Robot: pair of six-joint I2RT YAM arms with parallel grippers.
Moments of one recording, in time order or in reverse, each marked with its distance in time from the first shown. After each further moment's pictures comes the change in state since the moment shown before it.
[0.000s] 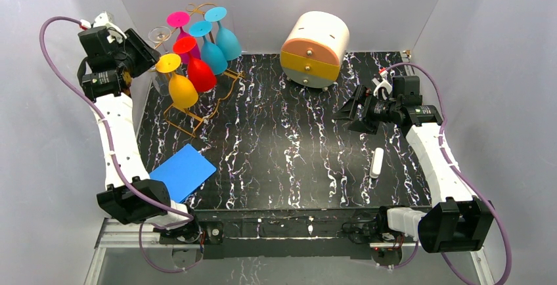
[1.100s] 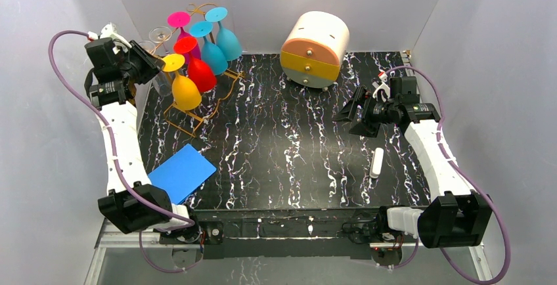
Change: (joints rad) left arm 0.000 -0.063 -0.175 0.105 0.090 -0.072; right arm 0.000 0.029 0.003 -0.049 0.042 0.016
